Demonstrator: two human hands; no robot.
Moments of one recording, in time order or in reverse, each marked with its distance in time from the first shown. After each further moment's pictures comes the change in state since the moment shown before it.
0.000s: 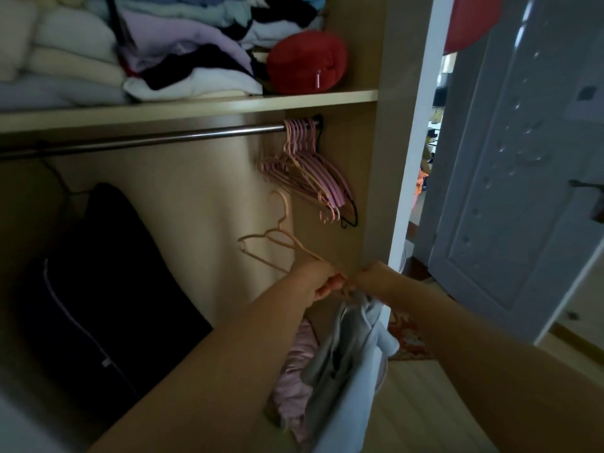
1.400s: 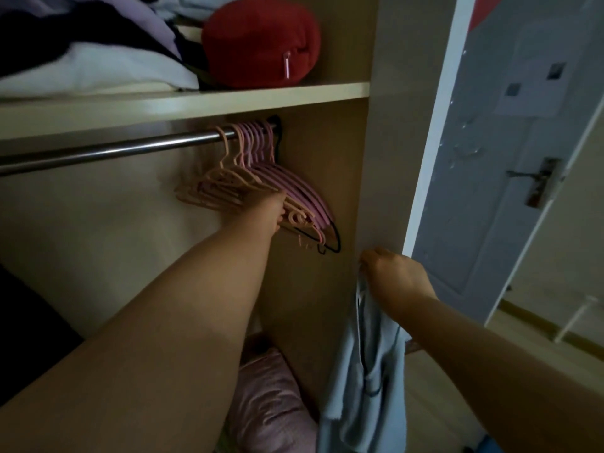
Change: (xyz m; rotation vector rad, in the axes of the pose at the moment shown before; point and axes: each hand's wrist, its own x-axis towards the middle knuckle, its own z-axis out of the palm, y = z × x) left_hand 0.185 0.152 -0.022 0.074 0.114 0.188; right_hand 0.085 0.001 -0.027 -0.763 0.607 -0.075
